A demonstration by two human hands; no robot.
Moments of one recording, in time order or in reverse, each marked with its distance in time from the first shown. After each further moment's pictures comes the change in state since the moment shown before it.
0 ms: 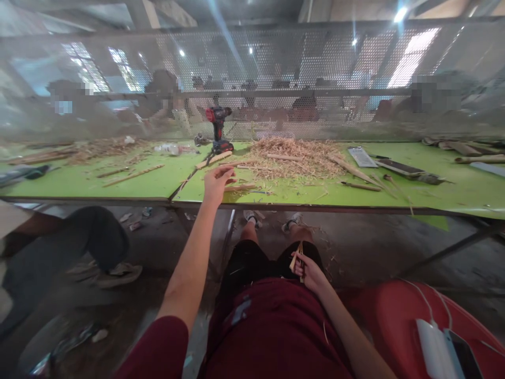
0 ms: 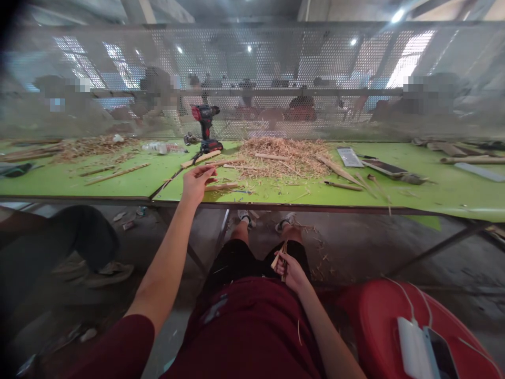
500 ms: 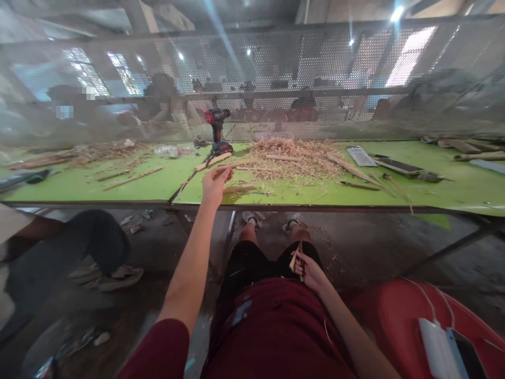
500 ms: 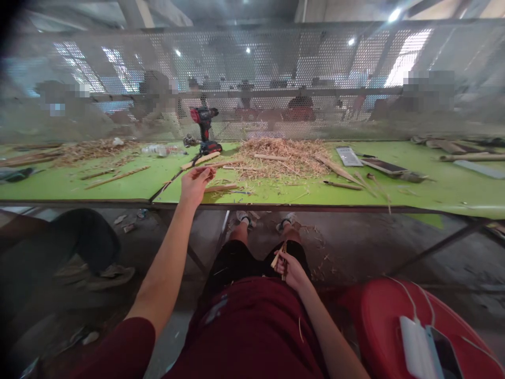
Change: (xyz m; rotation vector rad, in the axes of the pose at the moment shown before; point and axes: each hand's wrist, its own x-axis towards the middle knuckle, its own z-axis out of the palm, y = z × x) left_hand 0.012 -0.014 -0.008 -0.123 -0.030 0.076; right_hand 0.006 0.002 -0.001 0.005 -0.032 0.008
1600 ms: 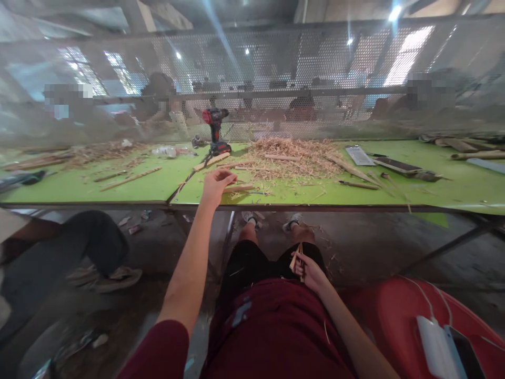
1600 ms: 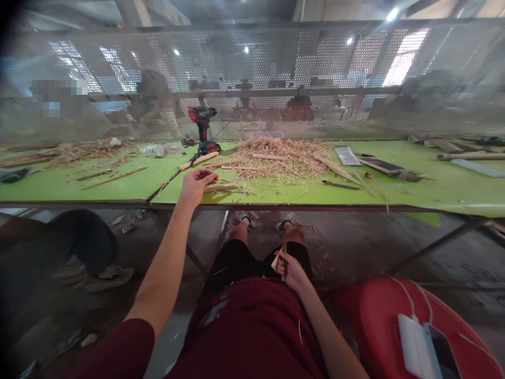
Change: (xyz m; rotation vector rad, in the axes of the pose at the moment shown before) left_hand -0.008 0.007 0.003 0.147 -0.082 -0.067; right_hand -0.004 -0.001 -0.006 -0.012 0.008 0.001
